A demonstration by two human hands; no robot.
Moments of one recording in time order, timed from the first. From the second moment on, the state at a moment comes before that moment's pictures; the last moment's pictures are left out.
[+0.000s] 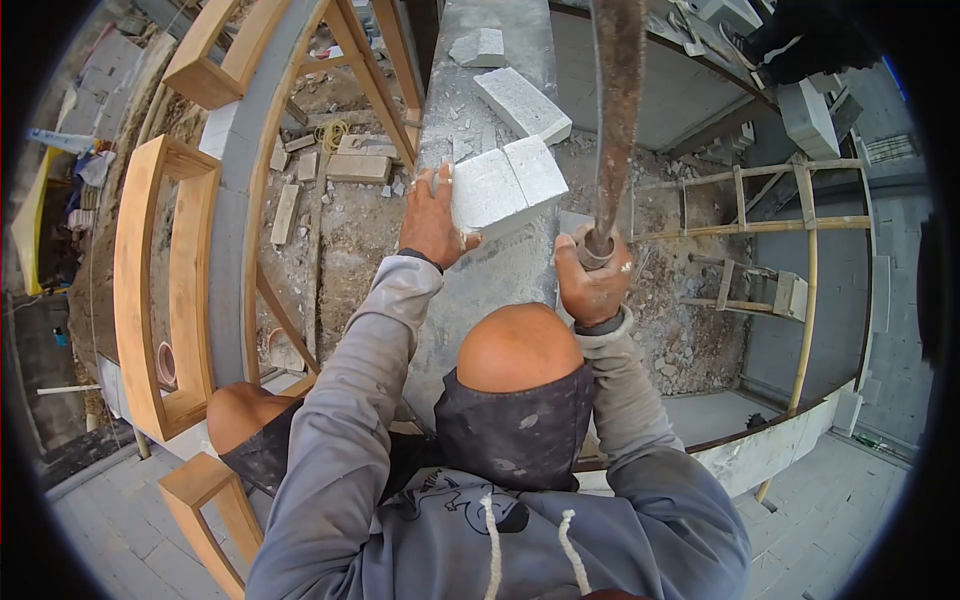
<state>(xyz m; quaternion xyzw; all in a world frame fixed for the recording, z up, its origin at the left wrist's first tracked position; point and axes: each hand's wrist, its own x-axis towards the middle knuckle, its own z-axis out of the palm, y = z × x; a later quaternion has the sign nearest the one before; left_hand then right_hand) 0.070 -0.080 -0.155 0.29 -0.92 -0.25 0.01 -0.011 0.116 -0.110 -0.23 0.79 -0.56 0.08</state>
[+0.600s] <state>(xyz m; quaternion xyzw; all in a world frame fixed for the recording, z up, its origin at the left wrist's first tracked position) 0.069 -0.077 -0.154 0.31 -0.92 -0.24 0.00 -0.012 0.124 -0.167 -0.23 0.85 -0.46 0.12</state>
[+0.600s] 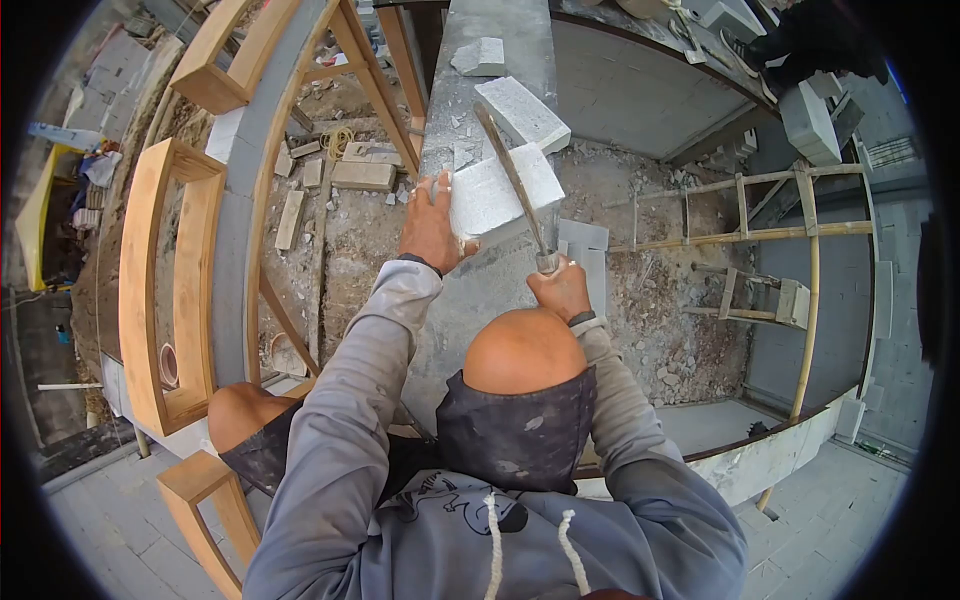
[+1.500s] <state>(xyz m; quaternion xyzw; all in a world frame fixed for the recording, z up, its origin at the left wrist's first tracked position) 0.070 -0.075 -0.155 0.30 -0.92 -0.26 0.01 -0.022 0.134 -0.089 -0.20 0.64 -0.72 0.15</state>
